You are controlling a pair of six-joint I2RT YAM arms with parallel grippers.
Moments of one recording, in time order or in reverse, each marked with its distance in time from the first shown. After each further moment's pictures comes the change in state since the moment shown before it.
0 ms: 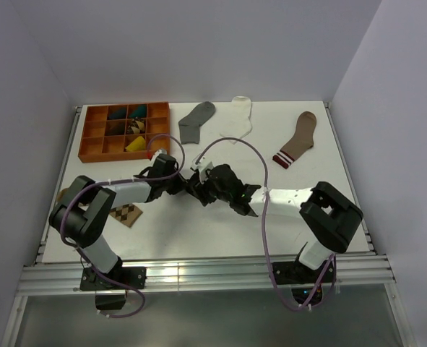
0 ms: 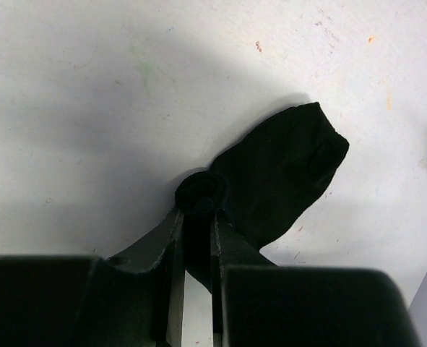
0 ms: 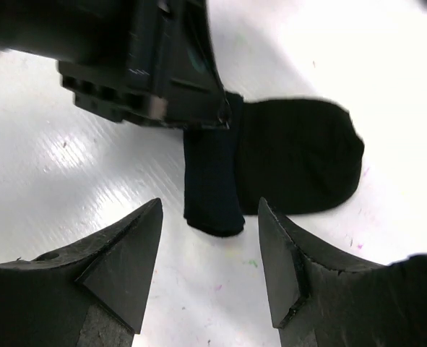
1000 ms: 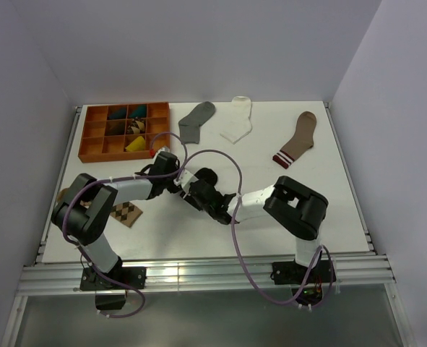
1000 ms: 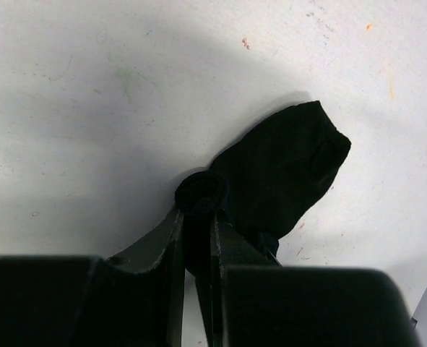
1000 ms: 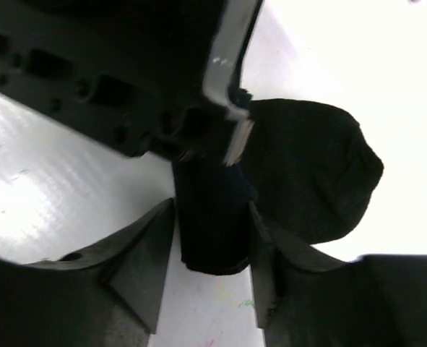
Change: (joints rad) left arm 0.002 0.026 0.044 -0.032 0.036 0.056; right arm 0.138 0.260 0.074 0.104 0.328 -0.152
